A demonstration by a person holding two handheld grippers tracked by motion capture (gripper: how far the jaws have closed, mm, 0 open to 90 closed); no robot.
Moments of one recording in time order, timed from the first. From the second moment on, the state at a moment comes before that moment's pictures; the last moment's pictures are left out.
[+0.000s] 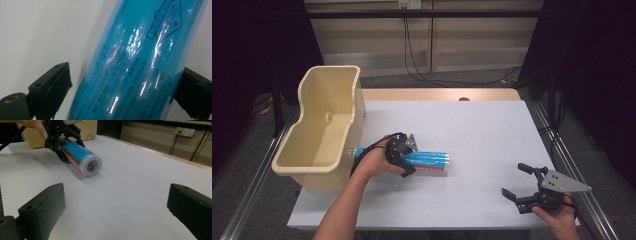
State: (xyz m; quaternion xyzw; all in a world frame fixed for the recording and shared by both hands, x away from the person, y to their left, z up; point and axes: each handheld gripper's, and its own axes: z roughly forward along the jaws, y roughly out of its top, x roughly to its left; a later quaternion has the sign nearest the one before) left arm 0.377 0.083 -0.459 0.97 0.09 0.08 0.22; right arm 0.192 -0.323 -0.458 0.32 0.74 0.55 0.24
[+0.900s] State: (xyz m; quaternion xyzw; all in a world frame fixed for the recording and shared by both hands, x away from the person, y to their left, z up) left arm 0.378 0.076 -0.454 0.98 0.06 0.06 0.18; right arm 0.192 -0.324 -0.457 0.32 0.73 0.55 0.25
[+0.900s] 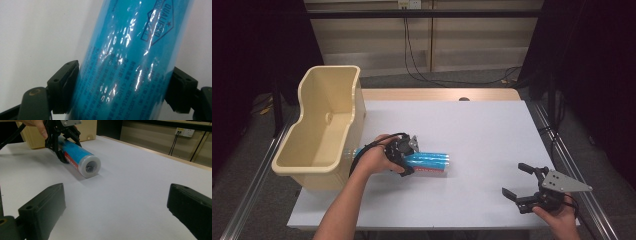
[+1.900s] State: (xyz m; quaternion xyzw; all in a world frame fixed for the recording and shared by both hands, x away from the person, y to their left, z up) left arm 0.385 0.076 -0.422 0.96 0.21 0.00 0.17; right arm 0.193 -0.326 -0.459 0.32 0.73 0.55 0.25
